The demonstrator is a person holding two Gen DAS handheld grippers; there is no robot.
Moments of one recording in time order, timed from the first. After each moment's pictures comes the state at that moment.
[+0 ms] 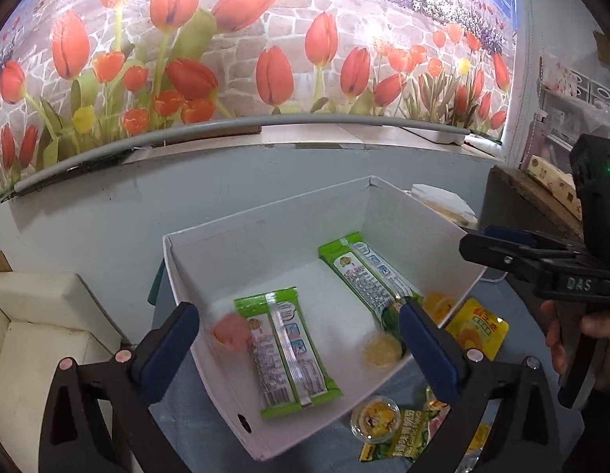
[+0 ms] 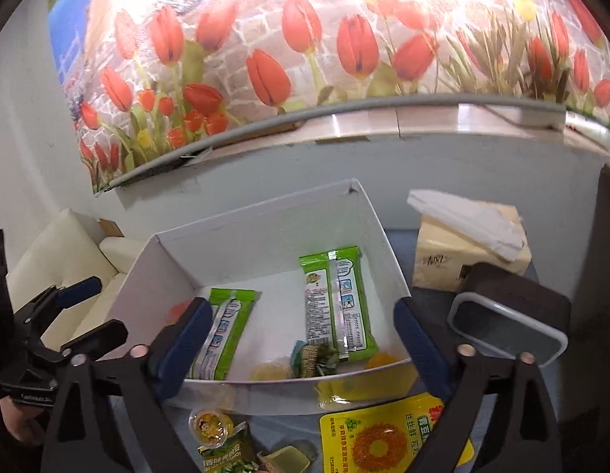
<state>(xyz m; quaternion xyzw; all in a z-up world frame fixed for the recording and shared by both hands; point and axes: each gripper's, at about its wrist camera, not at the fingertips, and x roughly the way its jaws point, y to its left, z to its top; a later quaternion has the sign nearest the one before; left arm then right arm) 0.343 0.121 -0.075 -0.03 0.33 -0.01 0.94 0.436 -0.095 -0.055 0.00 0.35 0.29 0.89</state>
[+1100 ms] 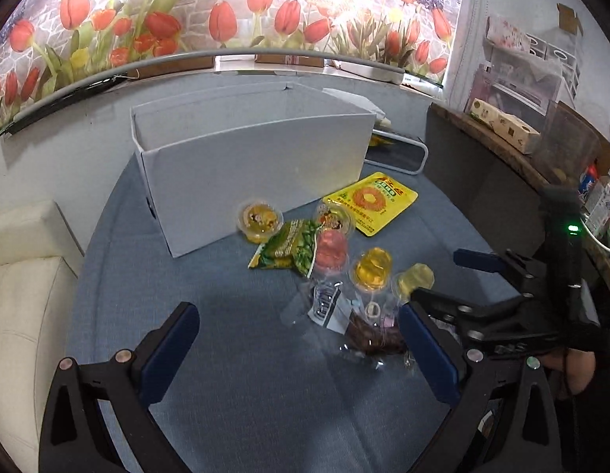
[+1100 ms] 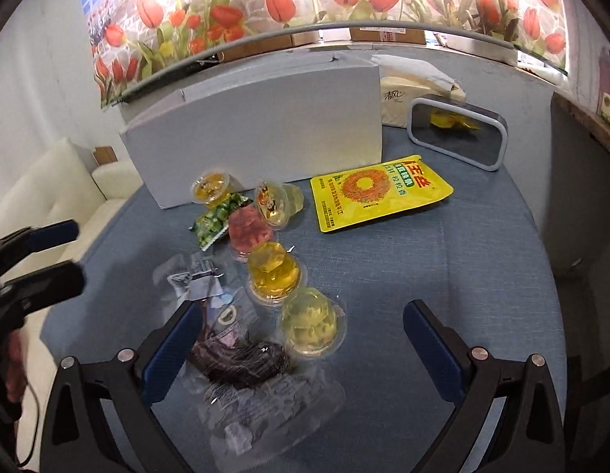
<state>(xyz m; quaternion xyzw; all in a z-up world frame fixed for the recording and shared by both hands) 0.183 0.038 -0.134 -0.05 0.38 -0.06 0.92 0.264 -0.160 -0.153 -0.06 0.42 0.25 0.87</state>
